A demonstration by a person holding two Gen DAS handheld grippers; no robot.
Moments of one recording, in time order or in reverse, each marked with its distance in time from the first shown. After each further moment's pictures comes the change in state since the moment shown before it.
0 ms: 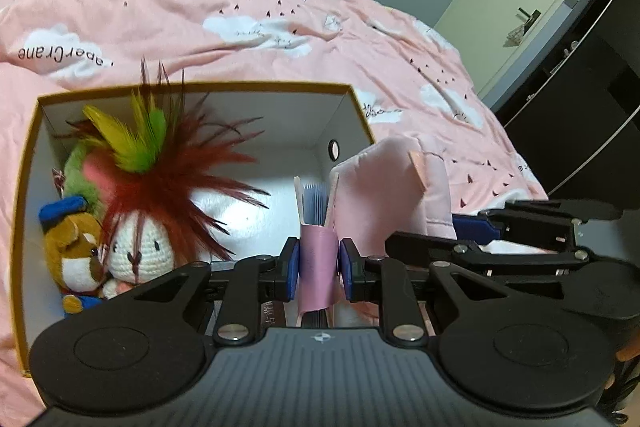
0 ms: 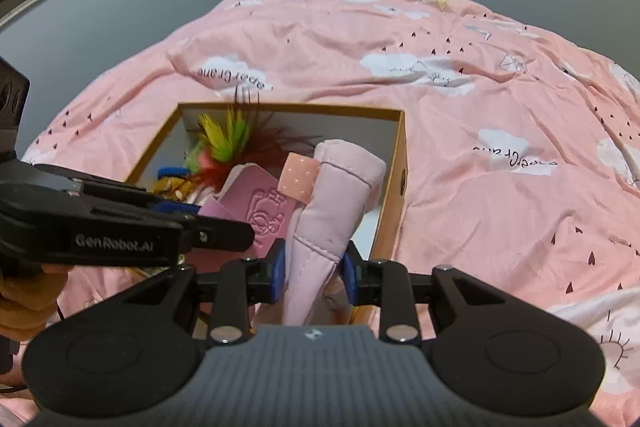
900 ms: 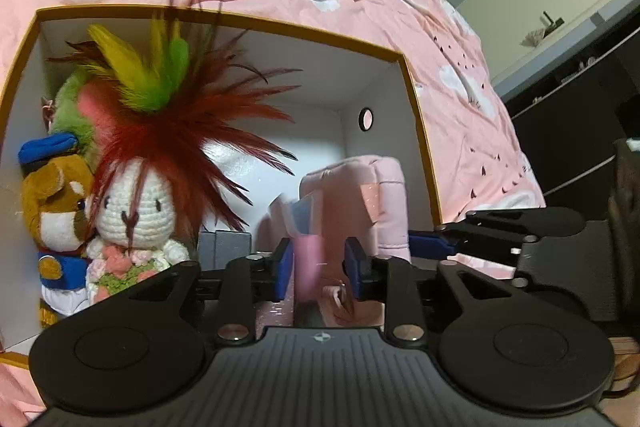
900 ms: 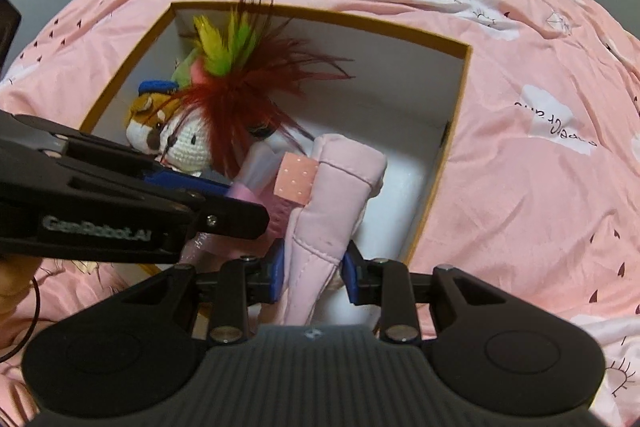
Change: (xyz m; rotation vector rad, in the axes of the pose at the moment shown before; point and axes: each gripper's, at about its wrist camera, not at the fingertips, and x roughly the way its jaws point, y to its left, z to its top) left arm 0.026 0.039 0.004 -0.167 0.124 -0.056; right arm 0.074 0.019 0.009 -0.118 0.276 -0.008
